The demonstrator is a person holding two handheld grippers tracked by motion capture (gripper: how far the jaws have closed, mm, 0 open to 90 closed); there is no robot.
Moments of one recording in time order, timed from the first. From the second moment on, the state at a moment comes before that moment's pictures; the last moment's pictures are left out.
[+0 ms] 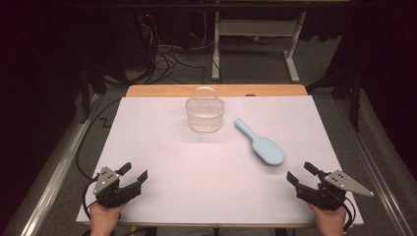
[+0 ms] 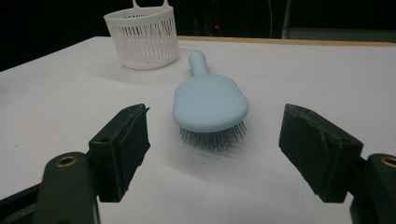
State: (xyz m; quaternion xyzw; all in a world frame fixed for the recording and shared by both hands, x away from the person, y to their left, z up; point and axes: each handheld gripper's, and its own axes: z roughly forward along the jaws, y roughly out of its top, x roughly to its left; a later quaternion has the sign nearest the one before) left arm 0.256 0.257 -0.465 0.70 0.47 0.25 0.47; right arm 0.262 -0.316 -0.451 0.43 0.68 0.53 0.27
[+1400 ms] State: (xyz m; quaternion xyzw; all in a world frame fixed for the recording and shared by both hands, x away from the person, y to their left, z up) left arm 0.256 0.258 -0.465 0.70 0.46 0.25 0.48; right arm 0.277 -0.288 -0.448 0.41 0.69 0.54 0.25
